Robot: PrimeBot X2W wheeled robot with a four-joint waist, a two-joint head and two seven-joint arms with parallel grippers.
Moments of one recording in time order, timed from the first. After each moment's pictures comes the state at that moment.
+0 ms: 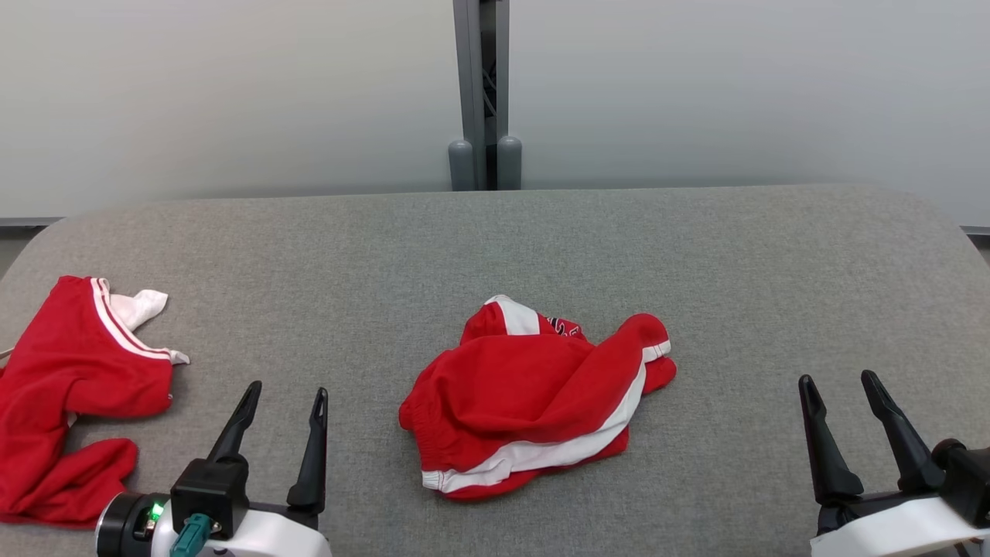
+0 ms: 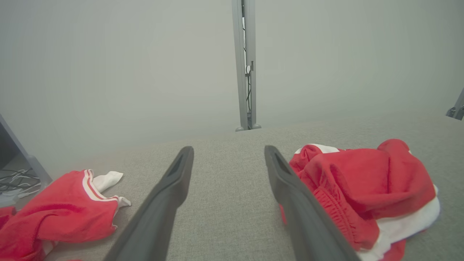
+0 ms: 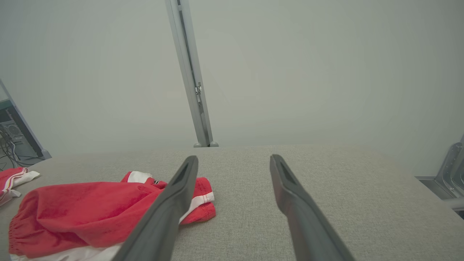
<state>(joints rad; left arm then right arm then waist) 0.04 0.23 -0.25 0.03 -0.23 0.16 -0.14 0.09 -0.07 -0.02 -0.05 0.24 0.13 -0.08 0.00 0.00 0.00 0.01</state>
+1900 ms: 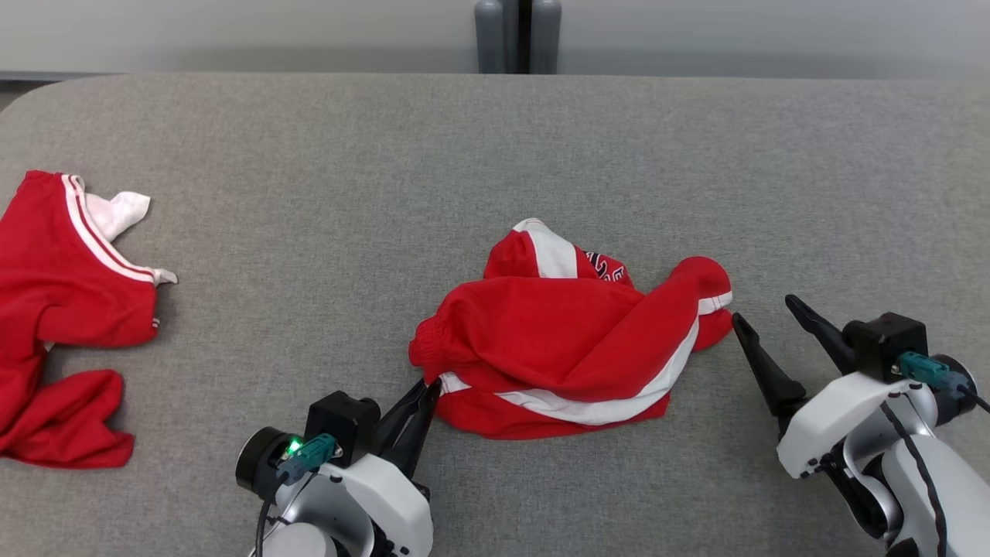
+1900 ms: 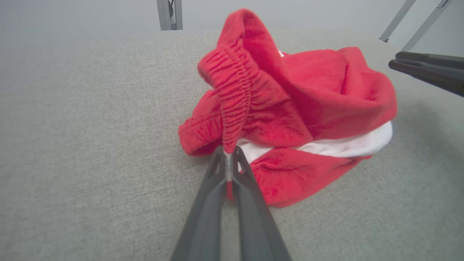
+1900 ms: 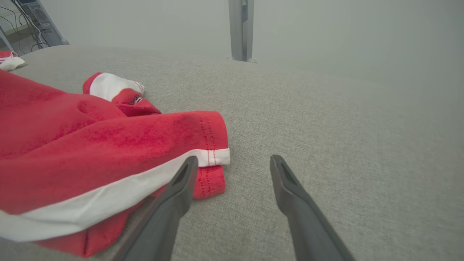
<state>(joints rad) -0.16 0.16 -0.46 0.20 -0.34 -0.02 0.03 -0.34 -0.31 0.35 0.42 0.39 0.13 -0.10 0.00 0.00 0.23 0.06</state>
